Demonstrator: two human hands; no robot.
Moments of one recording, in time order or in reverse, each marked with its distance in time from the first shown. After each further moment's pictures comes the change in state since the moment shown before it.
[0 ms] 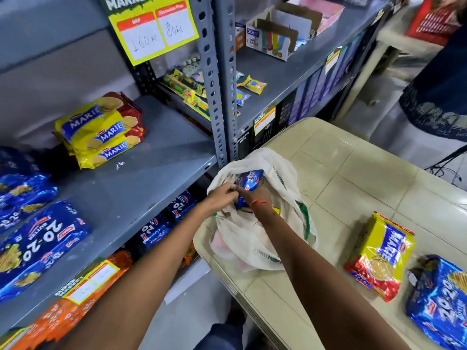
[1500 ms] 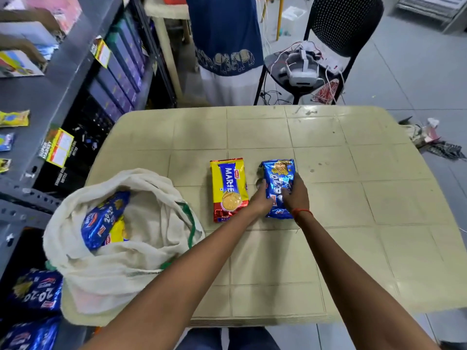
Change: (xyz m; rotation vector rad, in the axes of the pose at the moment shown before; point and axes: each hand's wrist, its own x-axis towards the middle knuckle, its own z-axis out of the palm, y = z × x) left_hand -0.108 0.152 0.393 0.195 -0.702 0.289; right_hand -0.119 0.274 -0.333 0.099 0.810 0.078
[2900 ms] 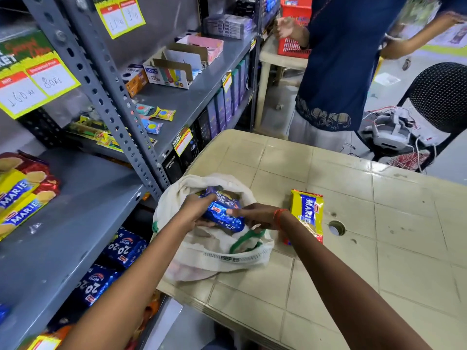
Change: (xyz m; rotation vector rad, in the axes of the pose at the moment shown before) left_hand -0.195 -0.094 -0.260 -0.529 0.649 -0.273; right_hand -0.110 -0.194 0.151 -0.224 -1.164 -0.043
